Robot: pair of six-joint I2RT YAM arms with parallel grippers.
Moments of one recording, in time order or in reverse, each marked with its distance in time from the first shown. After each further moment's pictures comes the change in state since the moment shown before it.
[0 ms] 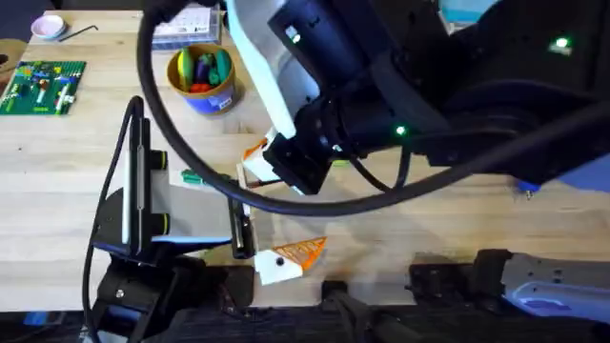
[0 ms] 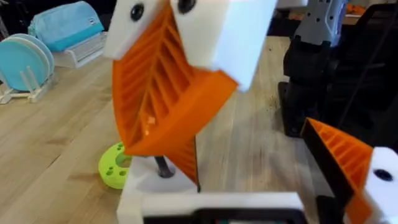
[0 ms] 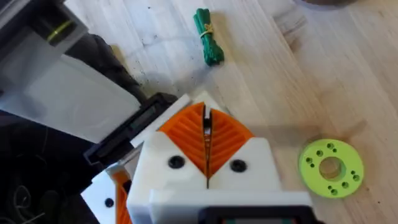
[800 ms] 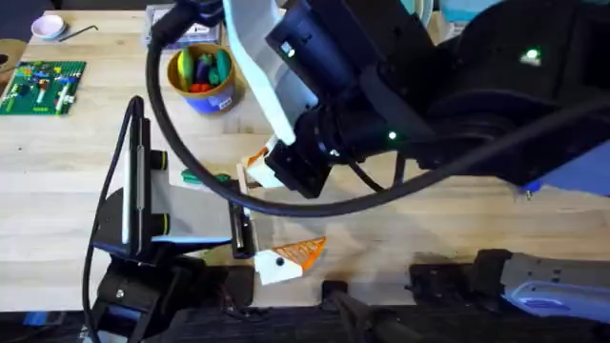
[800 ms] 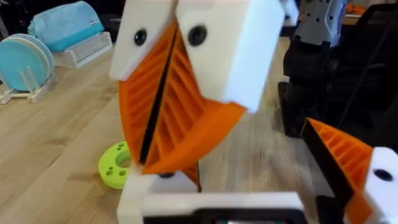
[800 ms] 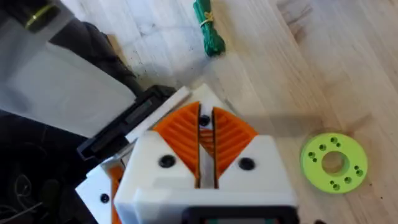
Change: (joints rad) left arm 0.000 0.000 0.000 0.000 0.000 0.000; right arm 0.000 0.011 -0.022 -0.003 -0.005 0.000
